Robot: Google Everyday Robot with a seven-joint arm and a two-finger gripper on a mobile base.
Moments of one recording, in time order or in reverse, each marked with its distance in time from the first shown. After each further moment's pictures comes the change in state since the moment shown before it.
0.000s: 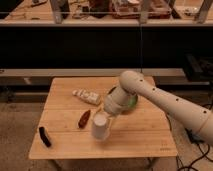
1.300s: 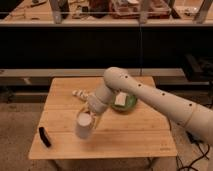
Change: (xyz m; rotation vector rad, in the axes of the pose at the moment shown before) arm -0.067 -0.041 0.015 0.013 -0.093 -0.189
